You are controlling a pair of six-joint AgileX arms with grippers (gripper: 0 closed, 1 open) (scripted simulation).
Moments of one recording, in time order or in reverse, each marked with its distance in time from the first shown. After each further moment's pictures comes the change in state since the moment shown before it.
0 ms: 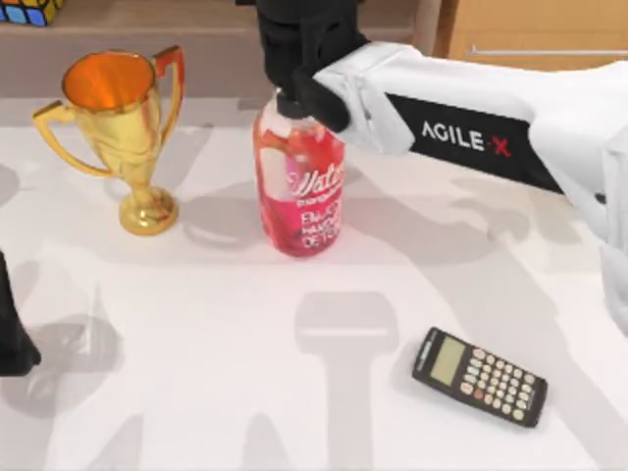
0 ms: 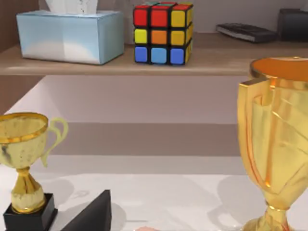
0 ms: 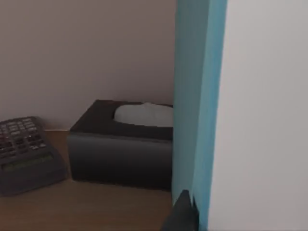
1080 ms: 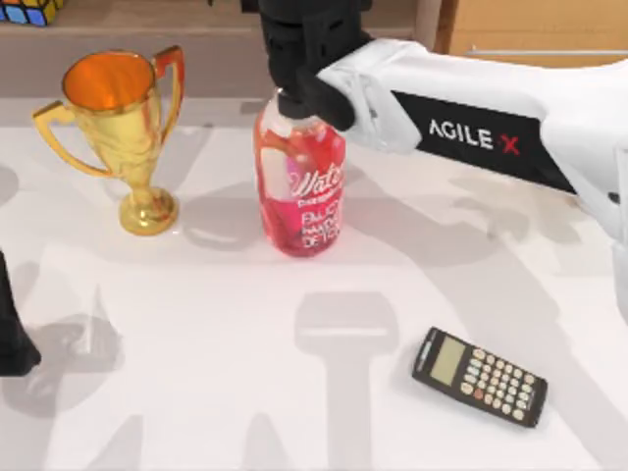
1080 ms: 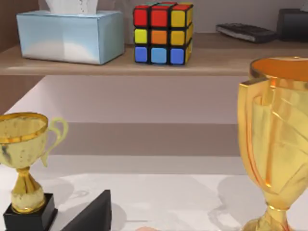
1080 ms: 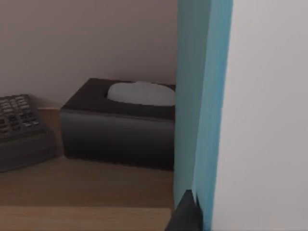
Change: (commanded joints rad) left arm 0.000 0.000 0.000 0.000 0.000 0.000; right arm -0.006 -0.030 -0.029 -0.063 -0.001 0.023
